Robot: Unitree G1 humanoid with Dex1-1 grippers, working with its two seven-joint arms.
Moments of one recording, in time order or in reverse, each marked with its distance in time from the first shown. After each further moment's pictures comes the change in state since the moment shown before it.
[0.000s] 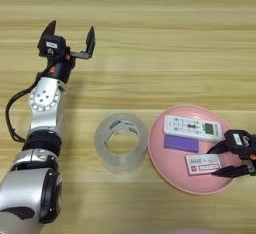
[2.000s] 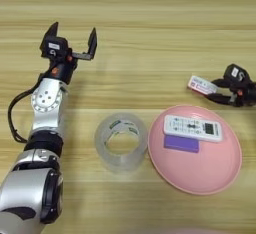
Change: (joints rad) left arm 0.000 -0.008 -0.006 0.013 0.001 -0.006 0.002; right arm -0.357 0.195 -0.111 0.483 -0.019 0.067 -0.341
